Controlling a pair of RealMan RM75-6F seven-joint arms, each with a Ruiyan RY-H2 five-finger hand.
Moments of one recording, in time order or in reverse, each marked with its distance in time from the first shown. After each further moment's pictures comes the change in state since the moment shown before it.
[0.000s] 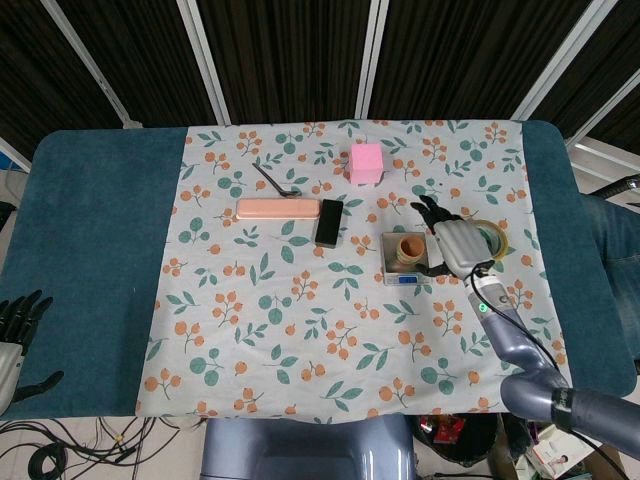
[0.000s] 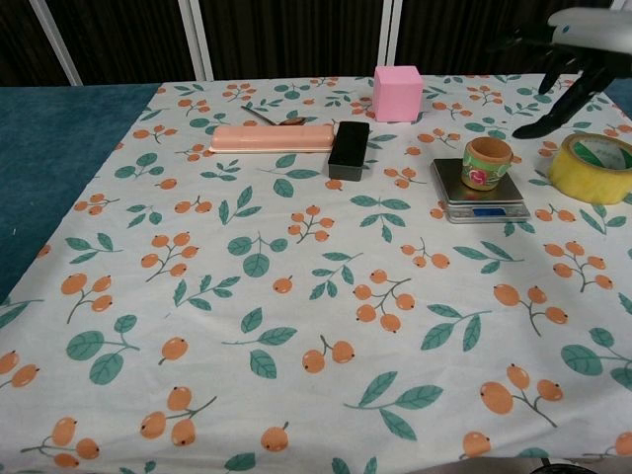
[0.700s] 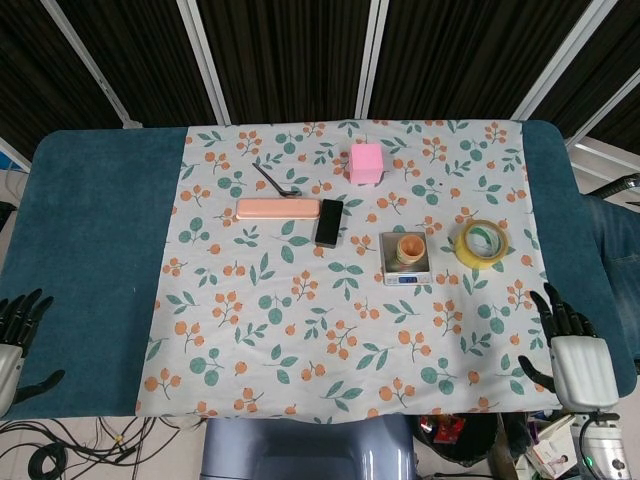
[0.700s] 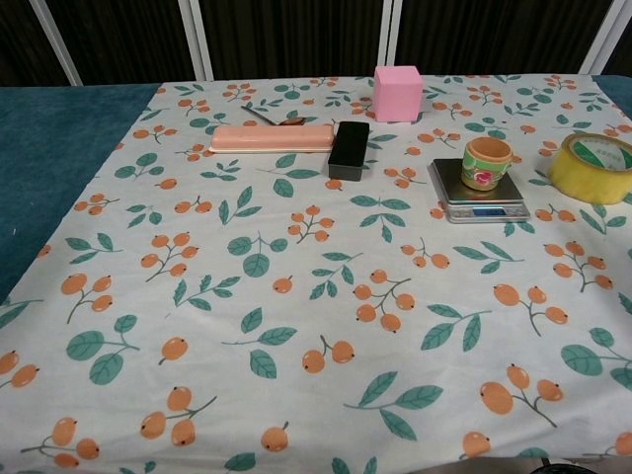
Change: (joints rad) left arm 0.010 -0.017 -0.004 0.023 0.044 0.054 0.003; right arm -0.573 0.090 -0.324 -0.170 -0.424 0.691 -0.122
